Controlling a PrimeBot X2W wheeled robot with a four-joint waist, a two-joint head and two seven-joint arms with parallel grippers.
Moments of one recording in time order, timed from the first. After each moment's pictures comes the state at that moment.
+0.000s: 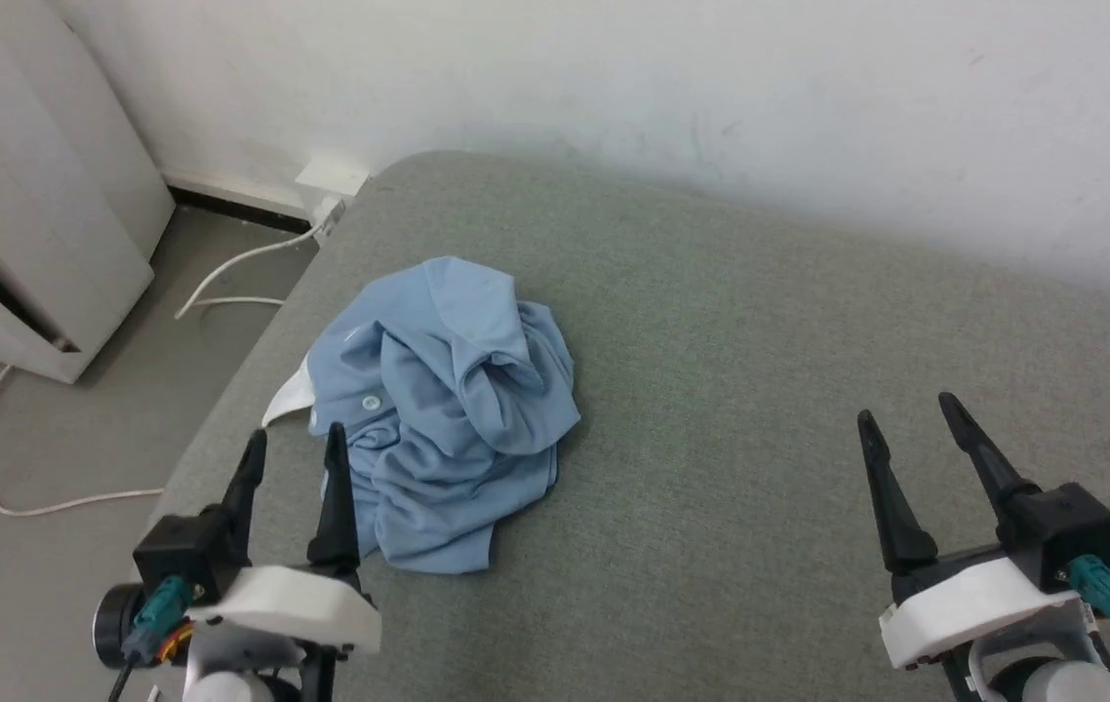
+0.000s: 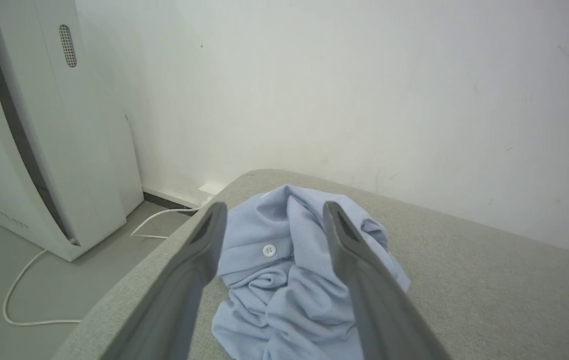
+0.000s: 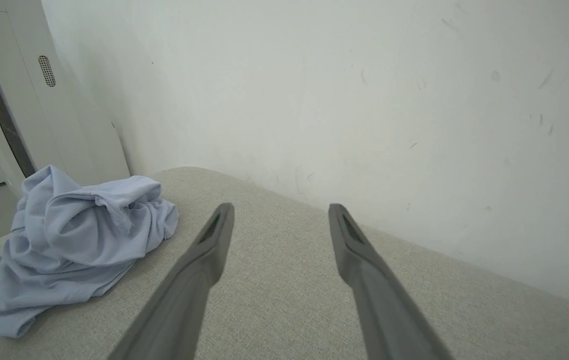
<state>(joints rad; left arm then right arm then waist) 0.00 0.05 -0.02 0.02 -0.19 0.01 -0.12 0.03 -0.05 0.02 -0.09 0.01 0.13 -0.07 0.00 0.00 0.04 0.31</state>
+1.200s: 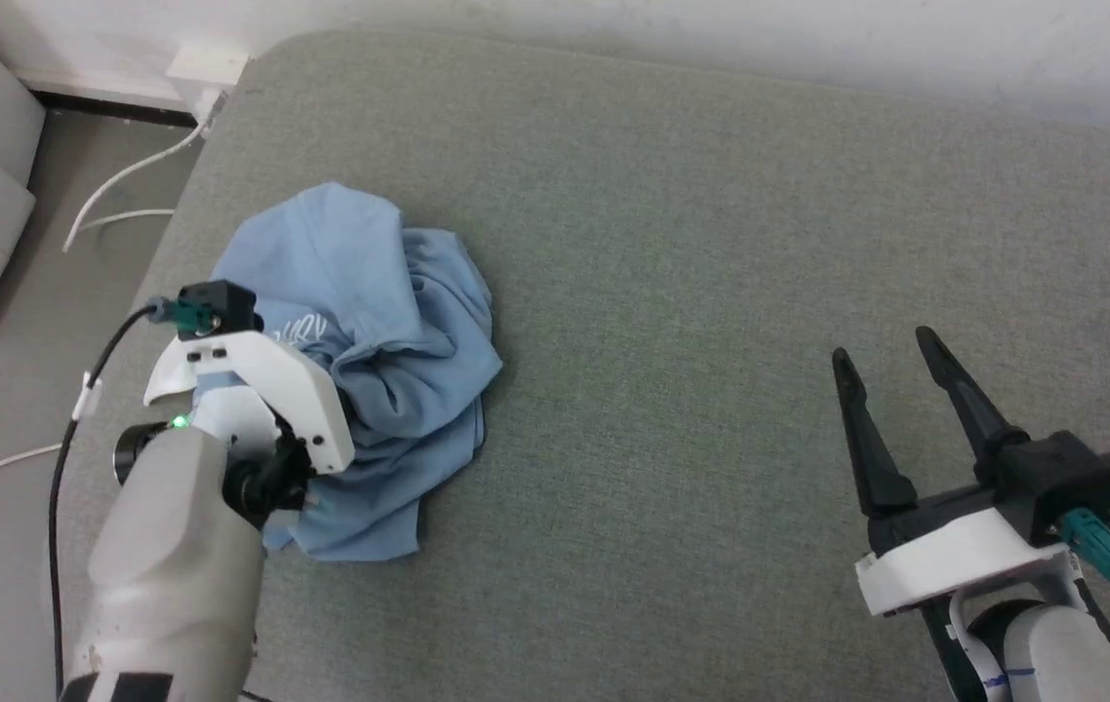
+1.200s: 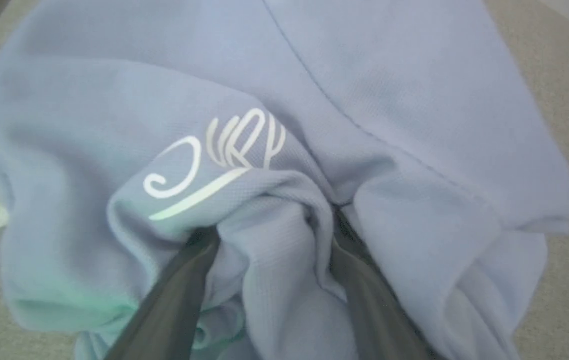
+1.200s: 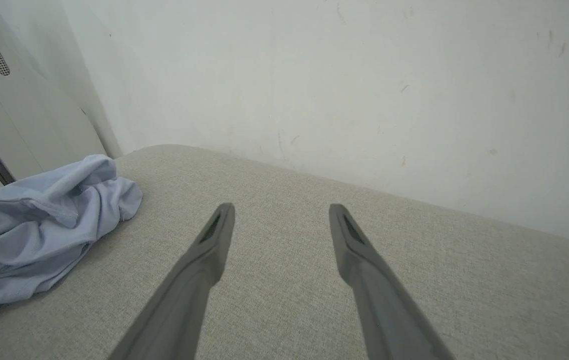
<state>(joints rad) -0.64 0.17 -0.07 0.80 -0.43 -0.10 0.38 -0.07 -0.05 0.06 -0.09 0.03 0.13 -0.09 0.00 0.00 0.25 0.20</state>
